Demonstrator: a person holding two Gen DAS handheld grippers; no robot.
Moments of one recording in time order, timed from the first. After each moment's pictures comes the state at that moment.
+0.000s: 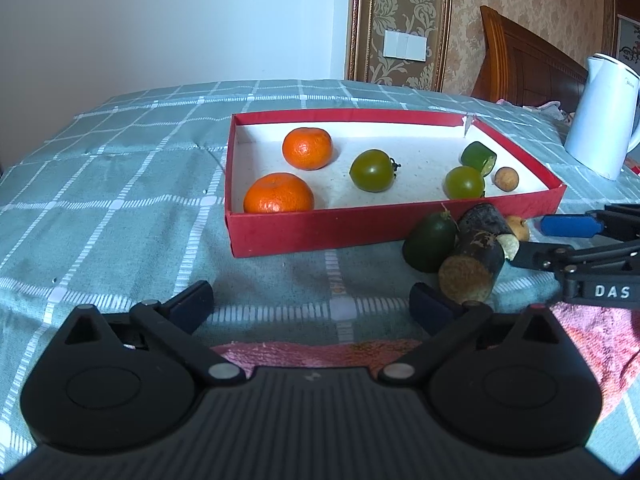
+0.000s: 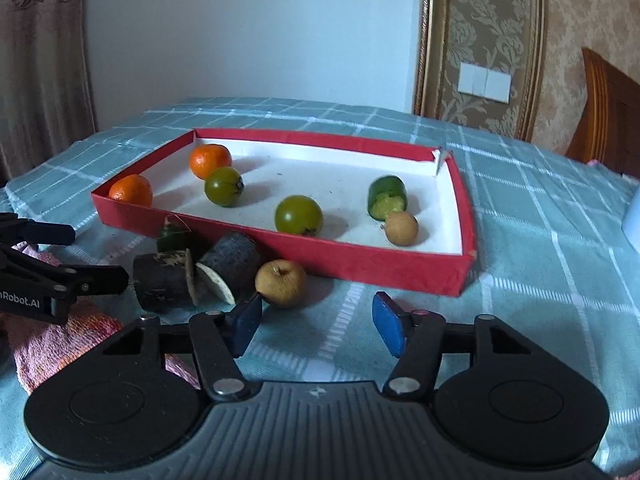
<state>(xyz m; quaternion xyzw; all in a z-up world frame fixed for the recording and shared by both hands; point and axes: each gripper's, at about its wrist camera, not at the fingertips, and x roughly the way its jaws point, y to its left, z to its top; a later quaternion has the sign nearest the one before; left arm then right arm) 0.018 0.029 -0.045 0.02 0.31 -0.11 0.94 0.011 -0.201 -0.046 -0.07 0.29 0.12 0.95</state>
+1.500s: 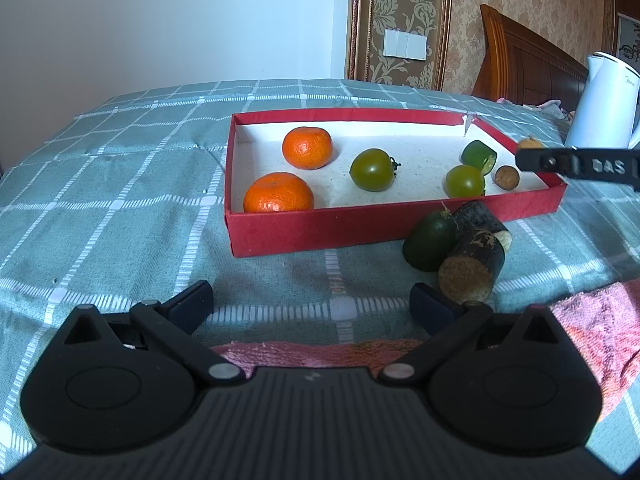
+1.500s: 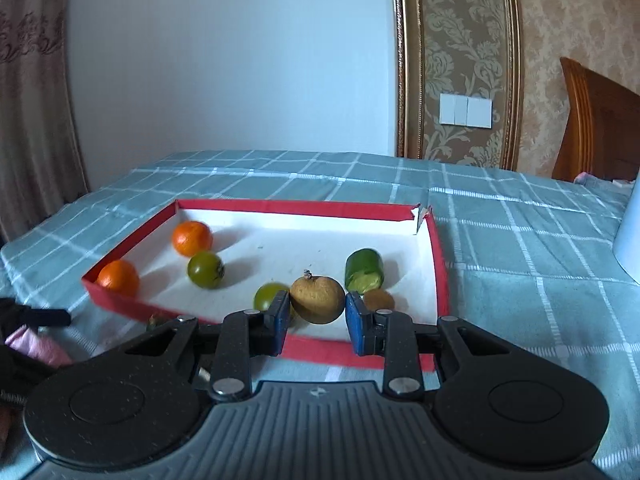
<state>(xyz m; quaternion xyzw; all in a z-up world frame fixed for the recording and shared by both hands) 0.018 0.030 -0.045 0.02 0.31 -0.11 0.94 0.040 -0.220 -0.010 -0.01 0.25 0.09 0.96</state>
